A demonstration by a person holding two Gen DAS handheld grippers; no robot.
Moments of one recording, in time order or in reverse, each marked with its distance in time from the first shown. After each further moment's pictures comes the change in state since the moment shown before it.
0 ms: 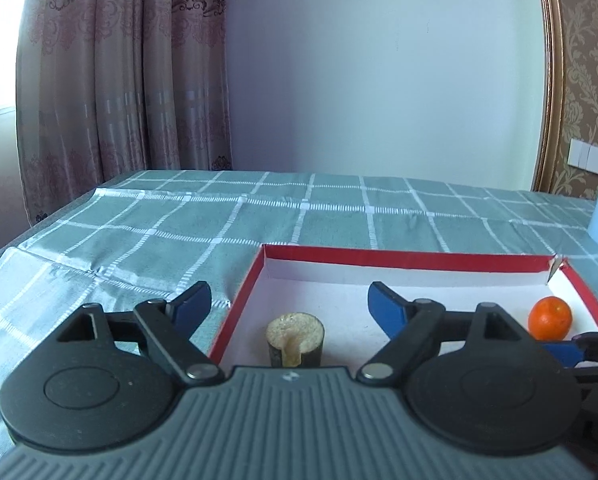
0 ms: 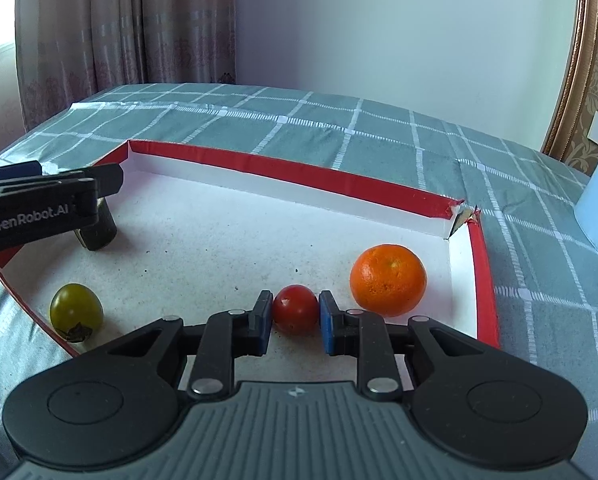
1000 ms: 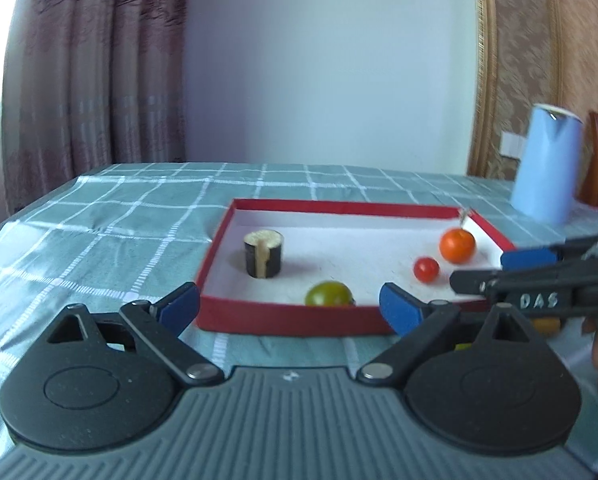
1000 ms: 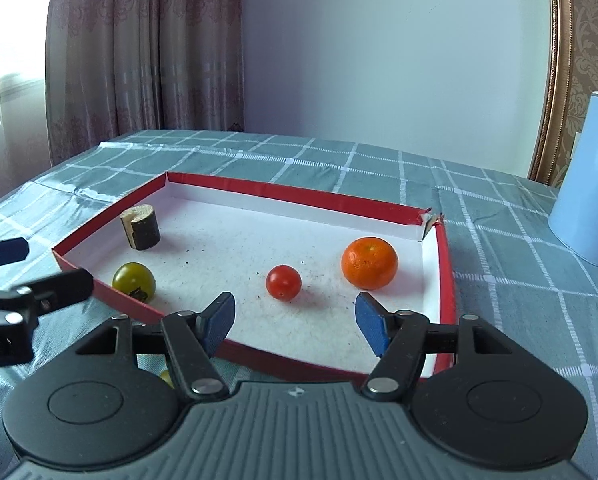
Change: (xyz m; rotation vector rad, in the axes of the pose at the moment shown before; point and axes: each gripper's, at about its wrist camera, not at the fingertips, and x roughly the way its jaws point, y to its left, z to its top) left arm -0.095 0.016 -0.057 0.055 -0.017 -0.178; right arm -0.072 -0.003 -0.046 0.026 -0.182 0.024
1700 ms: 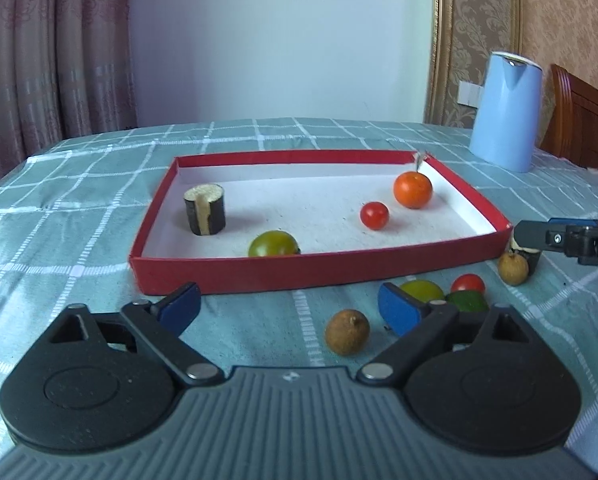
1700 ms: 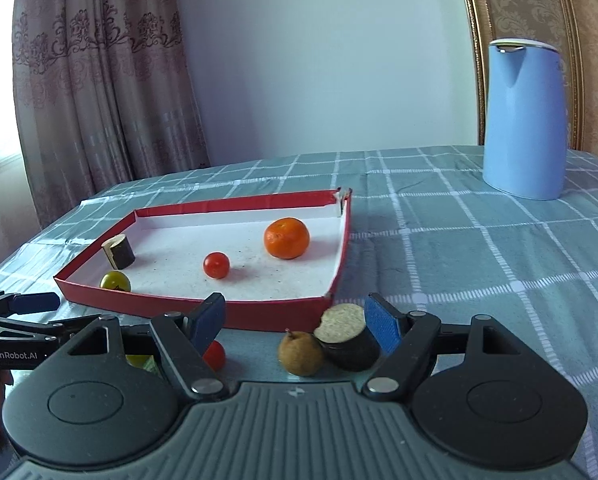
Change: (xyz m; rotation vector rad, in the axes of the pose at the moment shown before) left arm 0.014 -0.017 -0.009 0.078 0.138 -0.129; right arm -0.059 -0.060 -0.042 0.218 -0.078 -0.028
